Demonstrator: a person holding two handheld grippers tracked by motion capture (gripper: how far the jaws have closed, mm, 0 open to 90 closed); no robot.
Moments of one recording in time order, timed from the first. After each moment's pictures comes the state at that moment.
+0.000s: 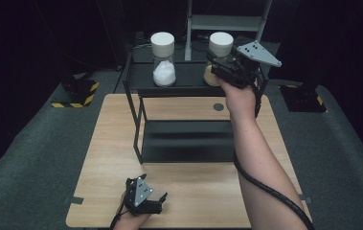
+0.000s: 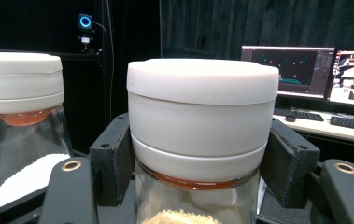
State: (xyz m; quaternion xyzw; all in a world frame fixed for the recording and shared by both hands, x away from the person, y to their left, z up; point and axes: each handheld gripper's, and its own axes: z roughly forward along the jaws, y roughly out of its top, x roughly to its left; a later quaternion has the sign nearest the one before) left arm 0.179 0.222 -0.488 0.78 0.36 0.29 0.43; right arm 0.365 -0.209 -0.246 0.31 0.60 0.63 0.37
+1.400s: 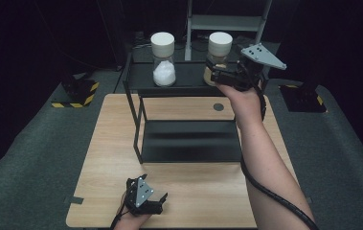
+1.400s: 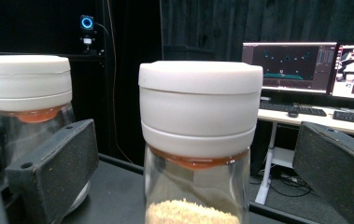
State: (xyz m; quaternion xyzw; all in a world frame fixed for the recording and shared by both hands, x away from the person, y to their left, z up) left arm 0.179 0.218 -0.487 0.78 0.35 0.30 0.42; right arm 0.354 -0.217 -0.245 0.32 0.60 0.64 0.37
